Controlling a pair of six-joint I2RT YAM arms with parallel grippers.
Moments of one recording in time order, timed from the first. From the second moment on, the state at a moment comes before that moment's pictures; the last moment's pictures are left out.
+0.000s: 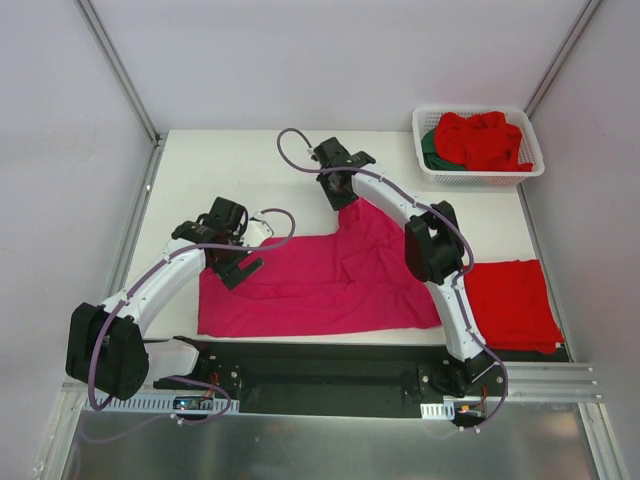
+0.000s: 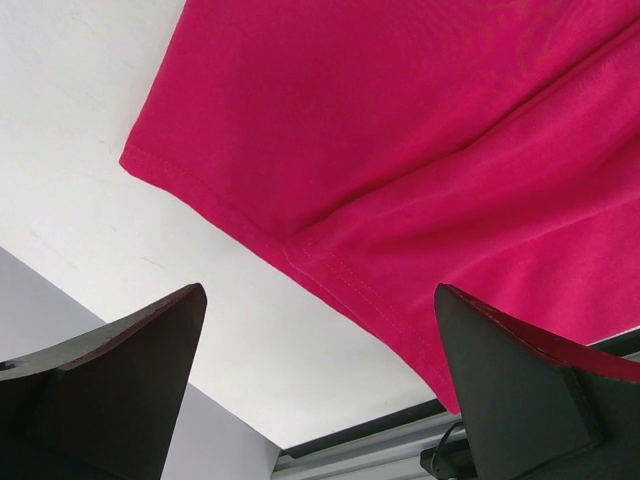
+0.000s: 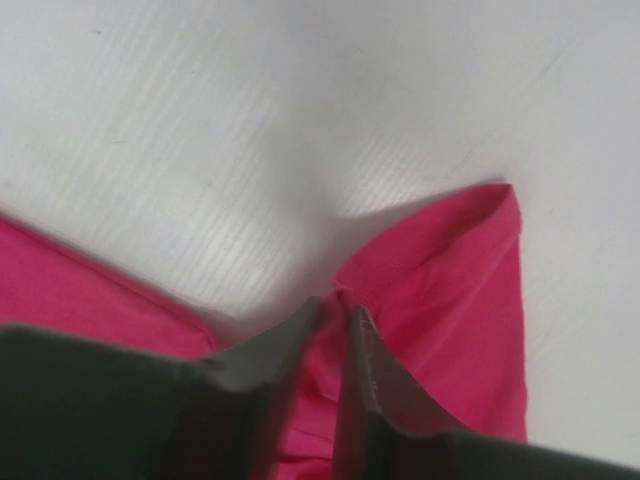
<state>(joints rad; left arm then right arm) -0.35 1.24 0.88 -0.83 -0.09 0.55 0.63 2.32 2.09 -0.87 0.20 0.06</state>
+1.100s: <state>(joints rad) -0.35 1.24 0.88 -0.84 -0.09 0.53 0.54 2.20 1.80 -0.66 0.37 0.14</state>
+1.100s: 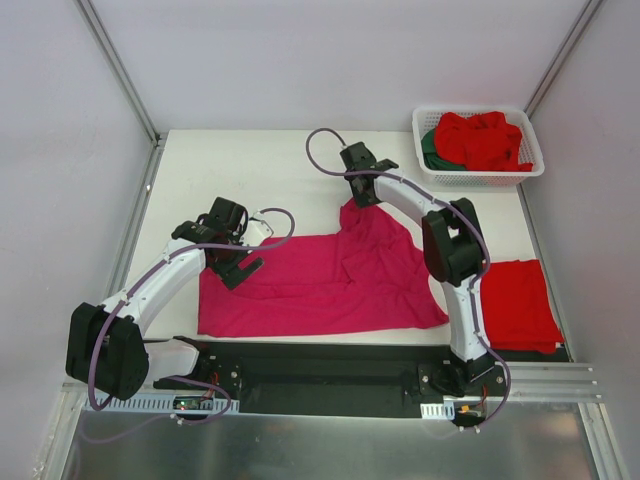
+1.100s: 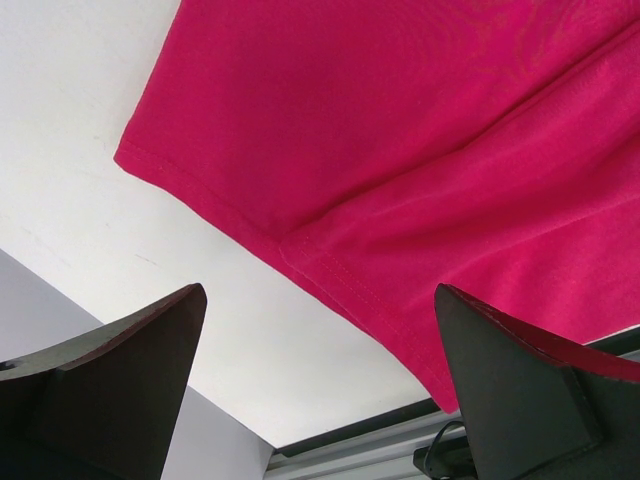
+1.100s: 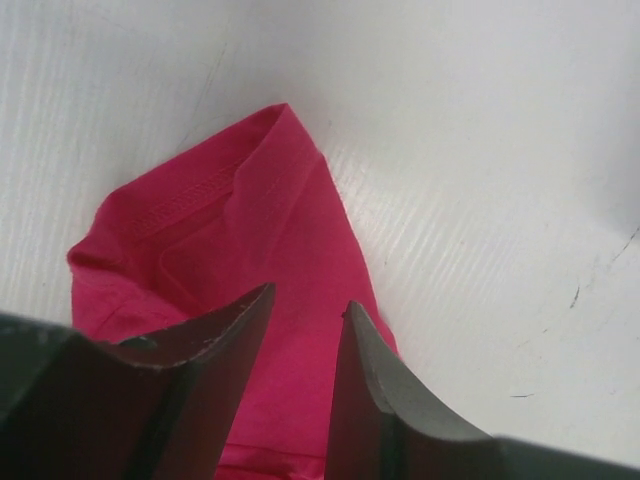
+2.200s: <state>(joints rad) -0.35 1.24 0.88 -0.84 -0.09 0.54 0.45 2.25 1.81 -0.77 0.36 0.15</state>
